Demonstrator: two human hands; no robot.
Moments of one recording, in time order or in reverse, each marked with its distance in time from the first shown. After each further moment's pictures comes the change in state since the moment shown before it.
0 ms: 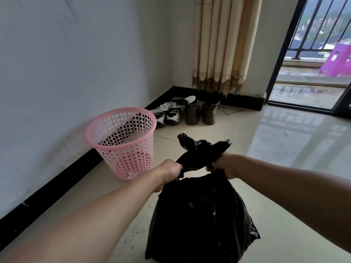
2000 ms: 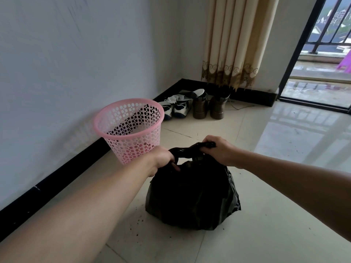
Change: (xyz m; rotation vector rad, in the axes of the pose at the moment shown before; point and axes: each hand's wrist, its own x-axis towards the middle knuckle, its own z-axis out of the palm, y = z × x) left_hand 0.012 -0.016 -0.037 -0.197 0.030 -0.056; right_hand -0.009 -0.011 0.006 -0.505 0.072 -0.525
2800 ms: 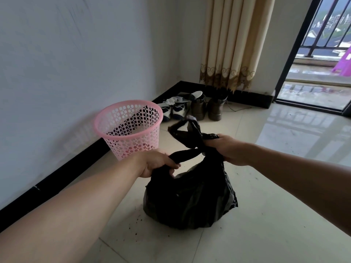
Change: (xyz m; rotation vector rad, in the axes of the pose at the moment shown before) left_hand -0.008 -0.005 -0.014 -0.003 -0.336 -0.024; right_hand -0.013 -0.010 -0.019 0.434 -0.170 0.149
